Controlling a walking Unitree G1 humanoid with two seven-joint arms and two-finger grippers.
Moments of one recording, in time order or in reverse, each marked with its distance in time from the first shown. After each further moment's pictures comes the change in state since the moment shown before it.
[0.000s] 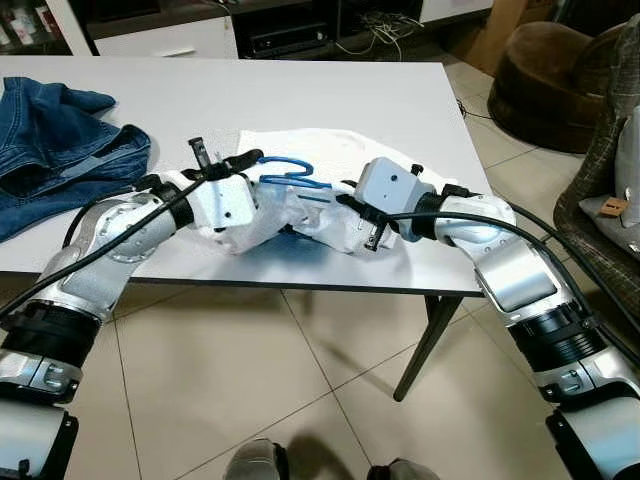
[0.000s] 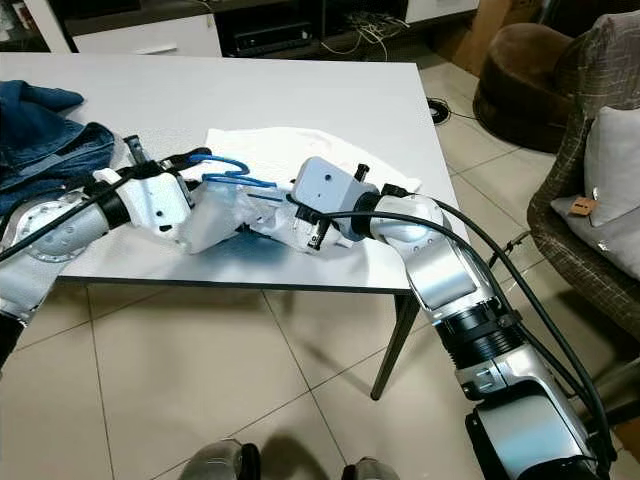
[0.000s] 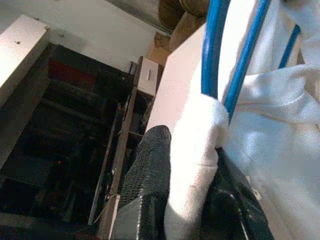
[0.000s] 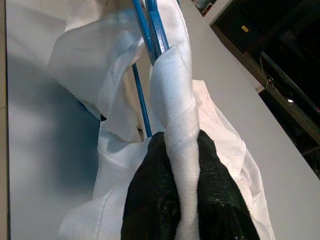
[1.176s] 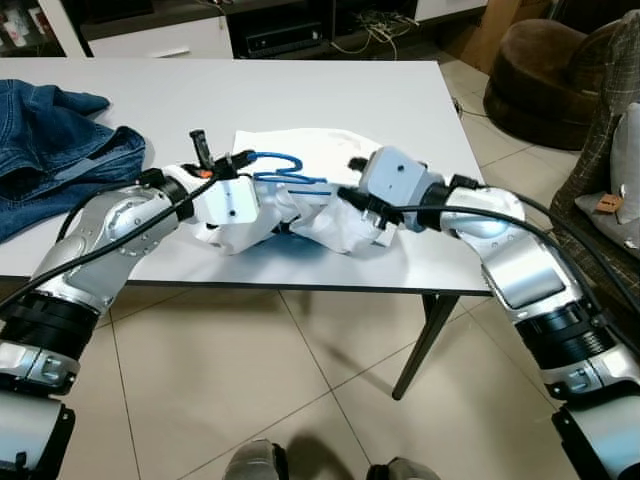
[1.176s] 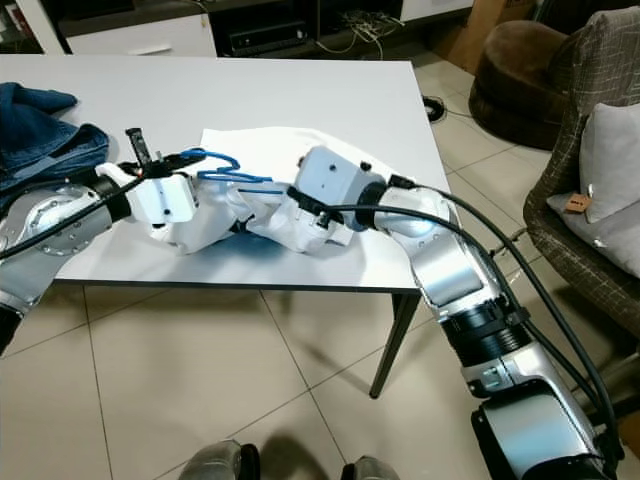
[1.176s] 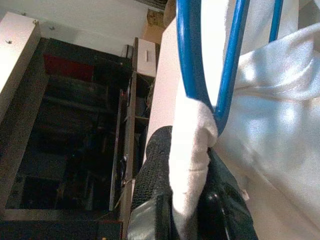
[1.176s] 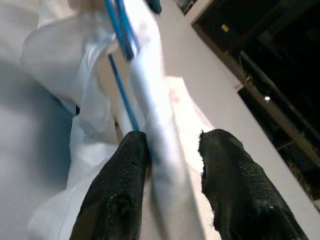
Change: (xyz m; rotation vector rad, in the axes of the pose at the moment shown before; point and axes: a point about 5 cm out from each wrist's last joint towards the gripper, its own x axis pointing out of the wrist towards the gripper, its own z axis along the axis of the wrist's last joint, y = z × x) left arm 0.005 0.003 -0.005 0.140 0.110 -0.037; right arm -0.004 -0.008 0.001 -0.030 0.014 -0.056
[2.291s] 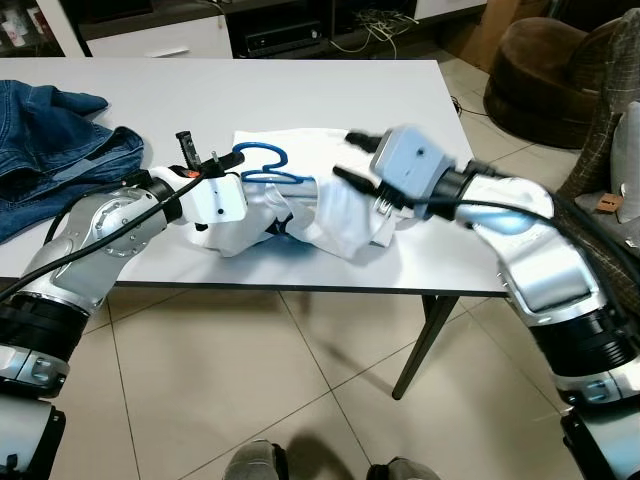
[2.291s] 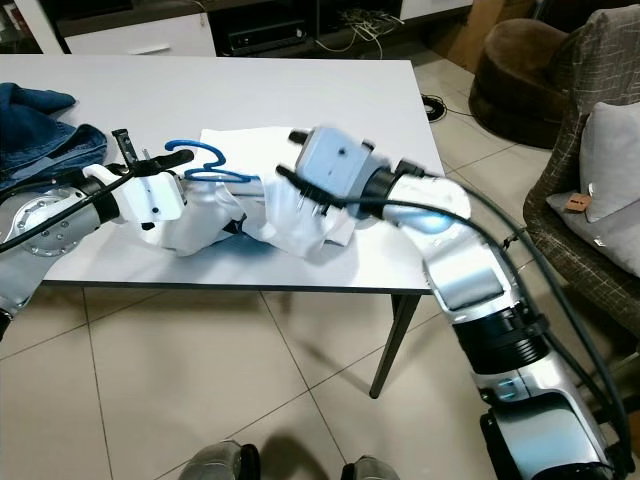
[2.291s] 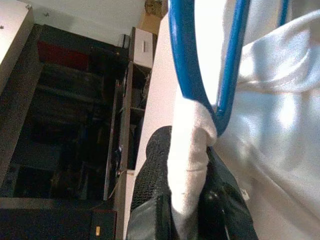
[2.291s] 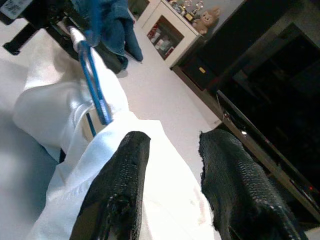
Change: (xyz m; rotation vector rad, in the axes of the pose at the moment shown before) left arm -0.006 0.000 -0.011 -0.029 0.039 -0.007; right arm -0.021 -0.012 0.036 -0.043 -0.177 -0.070
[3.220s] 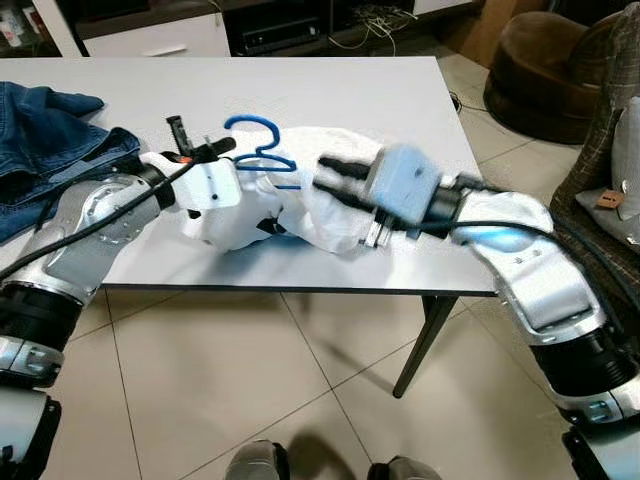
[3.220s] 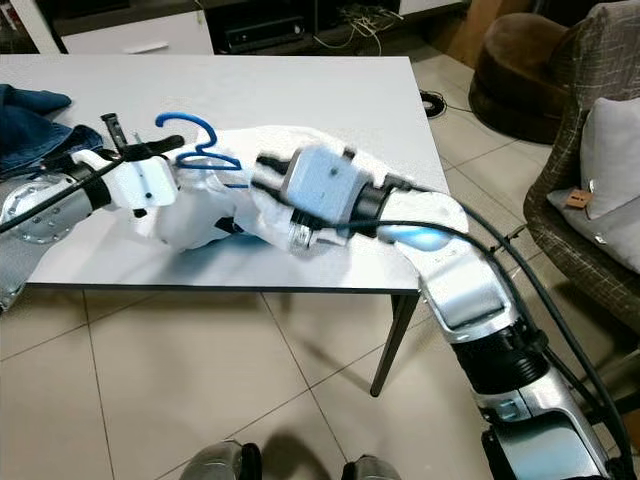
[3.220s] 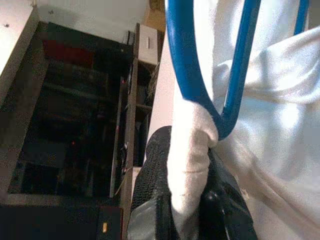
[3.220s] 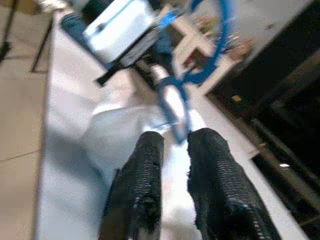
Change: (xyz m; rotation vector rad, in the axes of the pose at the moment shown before) left arm 0.000 0.014 0.000 0.009 0.013 0.024; right arm 0.001 0.031 0.011 0.036 -0.119 0.179
